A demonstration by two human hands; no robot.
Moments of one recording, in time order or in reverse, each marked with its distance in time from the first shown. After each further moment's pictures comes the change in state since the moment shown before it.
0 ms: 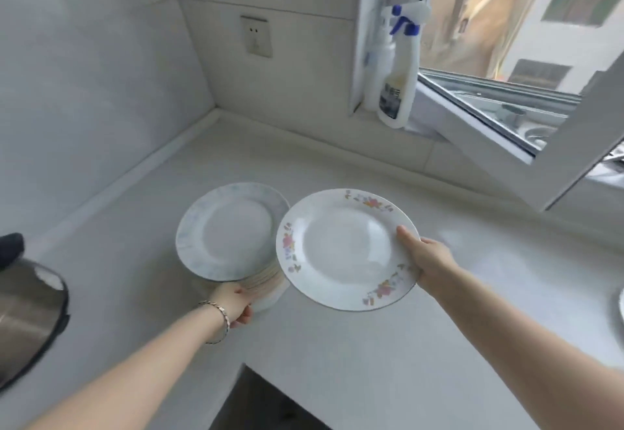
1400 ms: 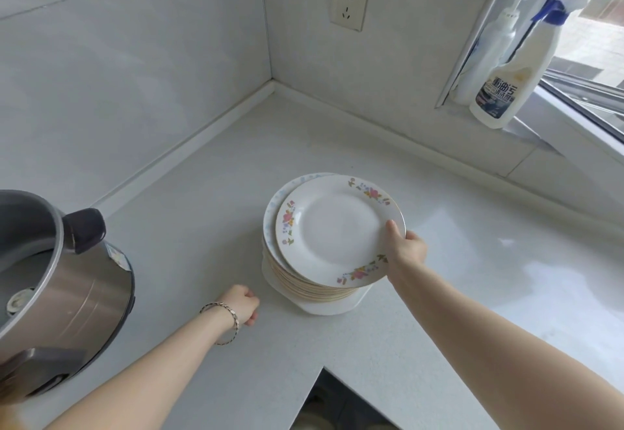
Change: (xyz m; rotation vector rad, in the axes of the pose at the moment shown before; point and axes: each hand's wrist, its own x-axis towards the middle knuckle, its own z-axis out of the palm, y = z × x) left_hand 0.090 -0.107 -0.115 0.079 -0.125 -0.098; right_hand 0.021 0.058 0.226 -0.142 0.278 -0.060
